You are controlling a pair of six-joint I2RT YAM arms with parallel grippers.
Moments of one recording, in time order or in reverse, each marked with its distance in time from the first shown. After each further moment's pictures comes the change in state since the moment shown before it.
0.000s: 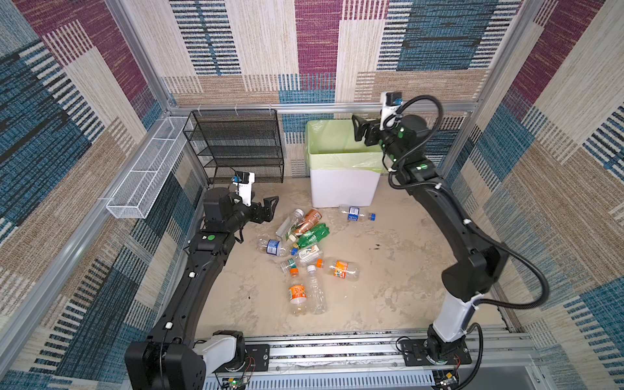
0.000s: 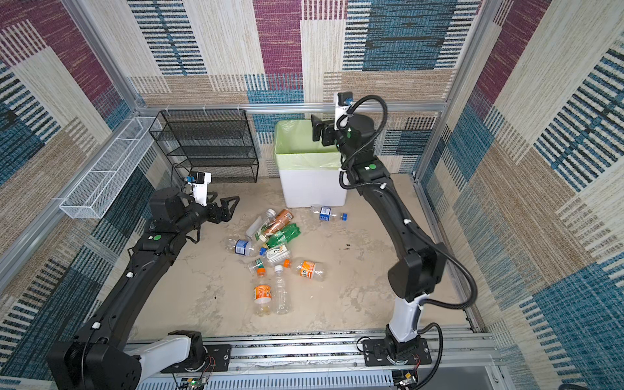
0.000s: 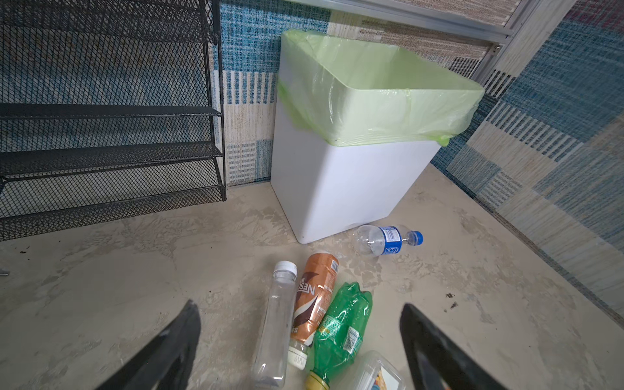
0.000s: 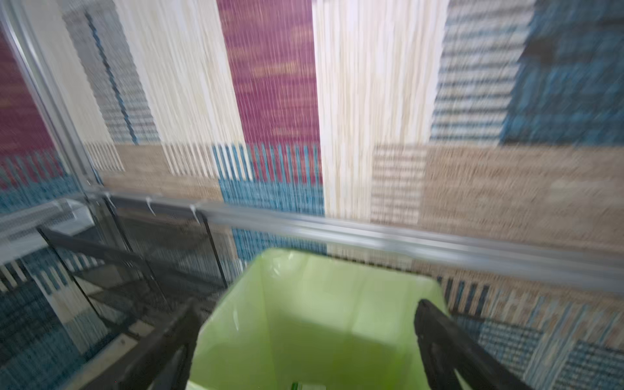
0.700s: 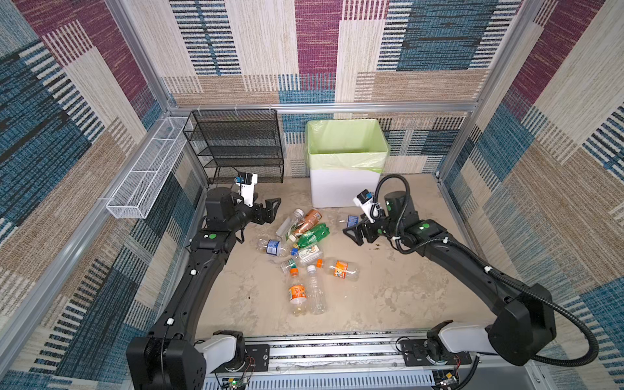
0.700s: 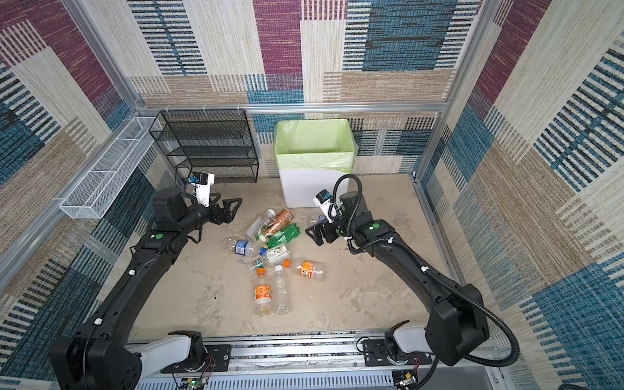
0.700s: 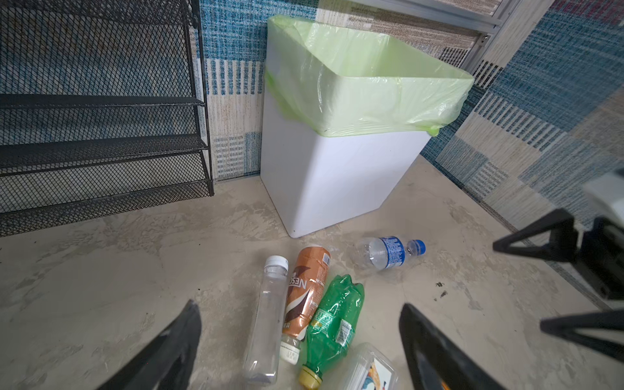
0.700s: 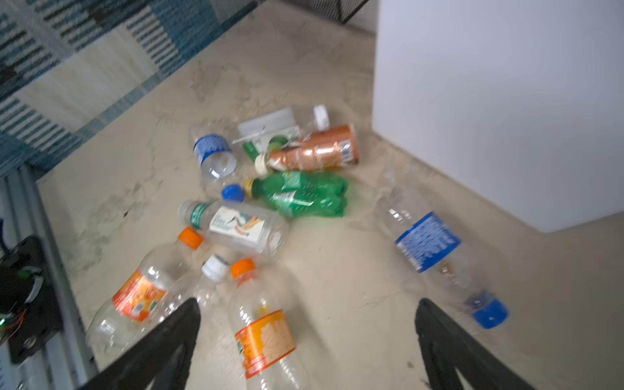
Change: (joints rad) left arm -0.003 0.021 0.001 -0.006 0.047 0.006; right arm 0.145 -0.390 -0.919 -0.446 -0.365 -0.127
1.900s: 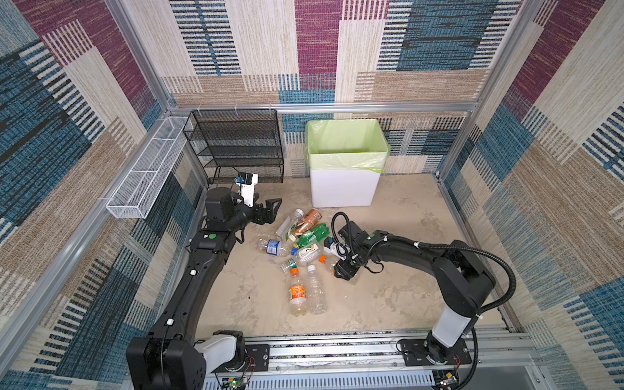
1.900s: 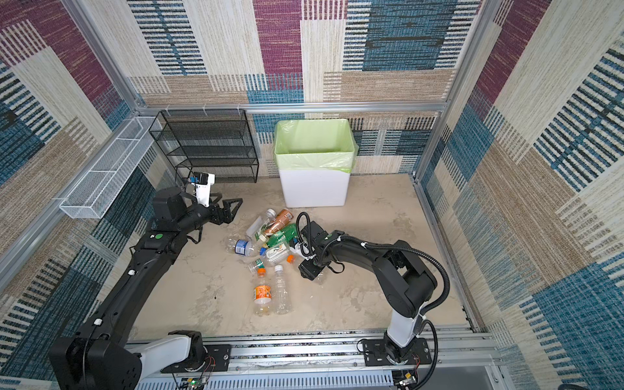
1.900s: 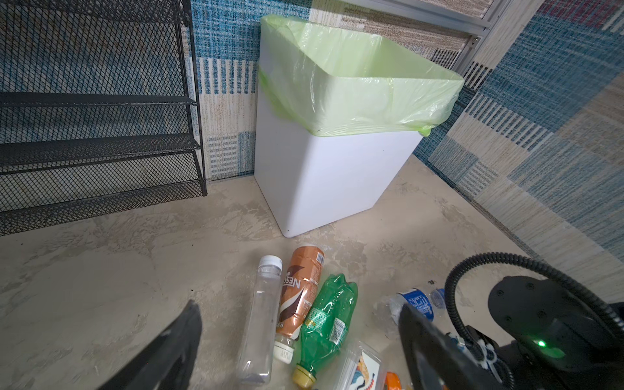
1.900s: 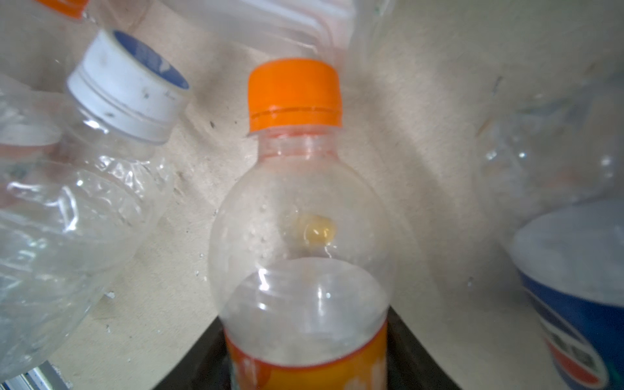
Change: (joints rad) left arm 0.000 -0.006 0.000 -0.003 0.015 0.002; right arm 0.205 0.376 0.005 -0.124 0.157 -0.104
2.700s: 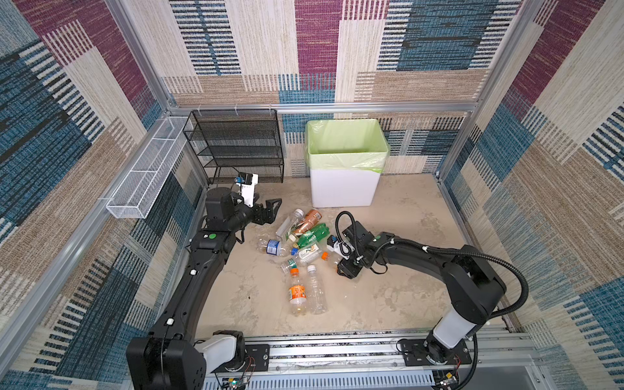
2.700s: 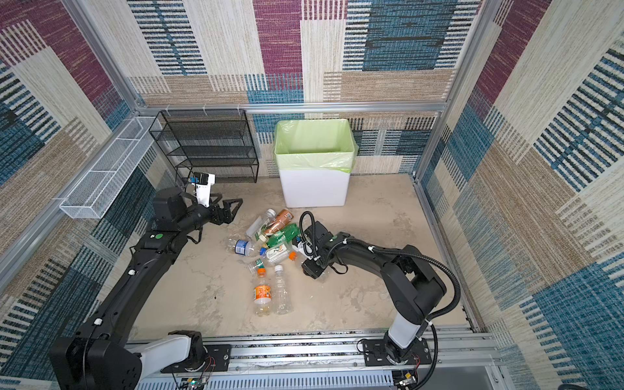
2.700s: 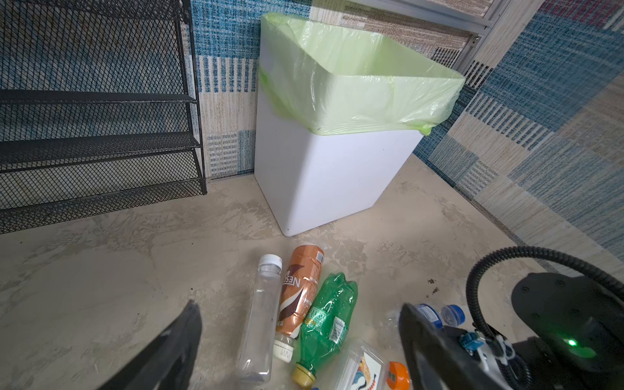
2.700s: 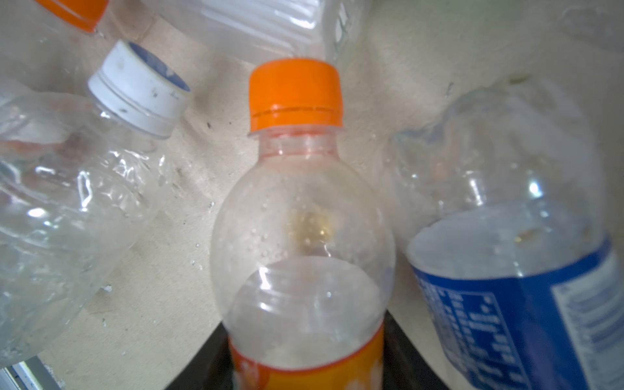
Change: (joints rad) left arm 0.000 0.001 0.000 -0.003 0.000 0.000; right arm -0.010 -0.069 -0.048 0.035 0.027 0.000
